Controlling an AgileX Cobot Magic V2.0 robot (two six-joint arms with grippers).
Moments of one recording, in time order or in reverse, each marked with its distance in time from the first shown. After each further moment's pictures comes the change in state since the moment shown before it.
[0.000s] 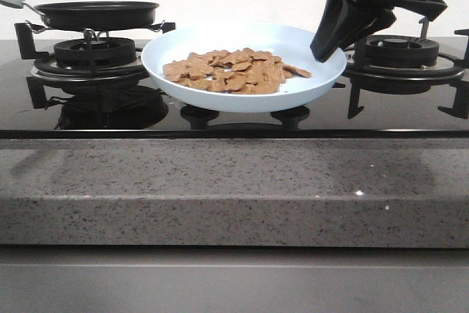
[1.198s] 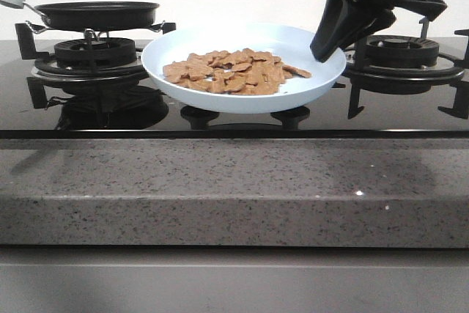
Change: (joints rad) left arm -0.509 -0.671 0.253 1.202 -0.020 -0.625; right arm 0.000 0.000 0.000 0.000 0.000 -0.001
